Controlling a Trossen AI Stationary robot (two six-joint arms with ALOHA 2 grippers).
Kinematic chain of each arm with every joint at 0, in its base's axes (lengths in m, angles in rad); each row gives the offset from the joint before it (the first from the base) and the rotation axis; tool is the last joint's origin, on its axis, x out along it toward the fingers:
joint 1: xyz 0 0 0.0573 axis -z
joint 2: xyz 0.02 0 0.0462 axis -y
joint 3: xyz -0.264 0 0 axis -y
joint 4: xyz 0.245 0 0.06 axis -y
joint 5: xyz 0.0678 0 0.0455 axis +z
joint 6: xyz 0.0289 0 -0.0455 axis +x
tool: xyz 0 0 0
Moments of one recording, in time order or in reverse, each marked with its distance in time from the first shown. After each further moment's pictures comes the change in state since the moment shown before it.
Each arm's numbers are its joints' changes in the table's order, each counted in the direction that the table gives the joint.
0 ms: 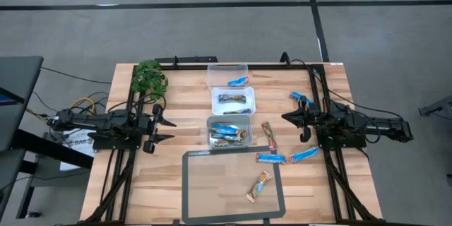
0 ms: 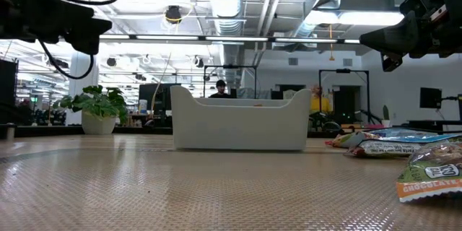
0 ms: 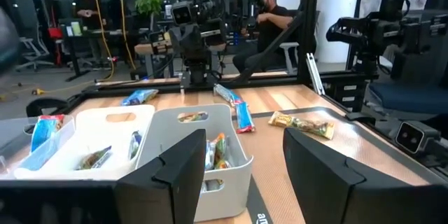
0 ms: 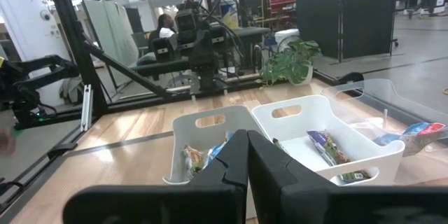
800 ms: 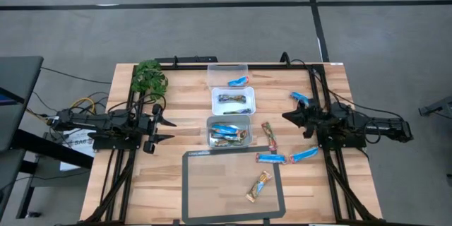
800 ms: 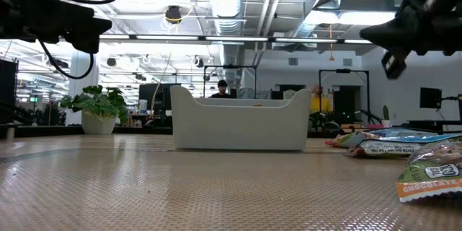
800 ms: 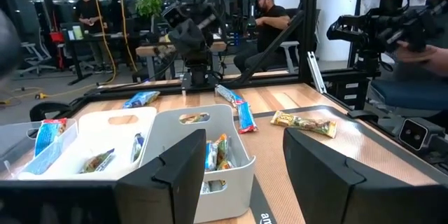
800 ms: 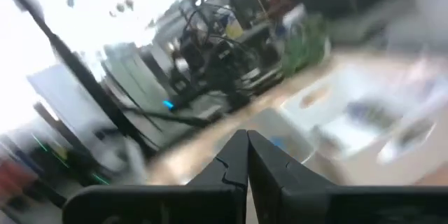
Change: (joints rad) left arm 0.000 0.000 -0.001 -0.002 0.003 0.022; right arm 0.000 0.001 0.000 0.038 0.000 0.397
